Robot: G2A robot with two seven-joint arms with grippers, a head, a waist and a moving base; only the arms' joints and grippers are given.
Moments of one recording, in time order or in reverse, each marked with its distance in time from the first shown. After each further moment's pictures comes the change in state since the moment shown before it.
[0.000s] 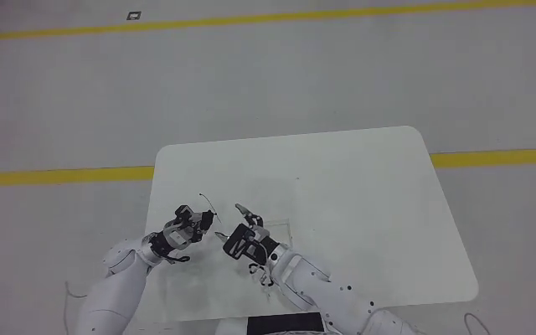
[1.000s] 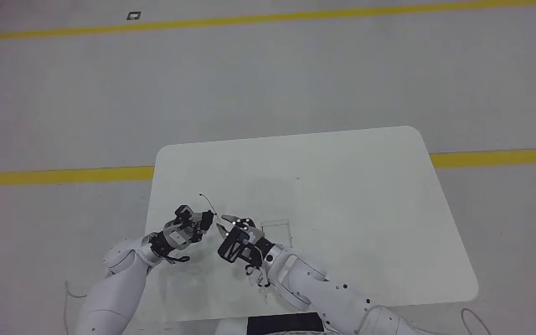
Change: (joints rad) left arm 0.000 0.000 0.000 0.000 0.000 0.000 0.000; right arm 0.033 -0.007 -0.034 0.014 0.000 0.001 -0.011
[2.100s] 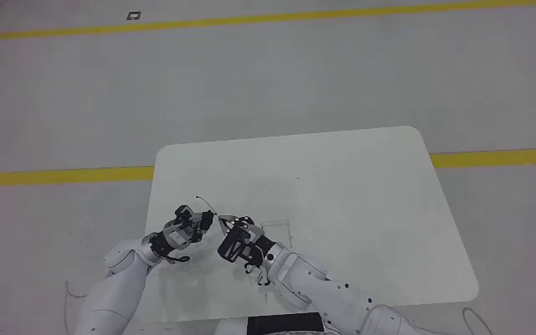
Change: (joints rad) left arm 0.000 0.000 0.000 0.000 0.000 0.000 0.000; right arm 0.003 0.010 0.002 -0.027 0.000 0.005 -0.013
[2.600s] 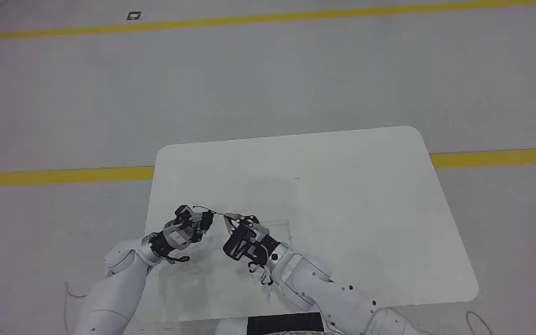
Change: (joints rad) left arm 0.000 0.000 0.000 0.000 0.000 0.000 0.000; right arm -0.027 0.018 0.023 -0.024 0.000 0.021 -0.006
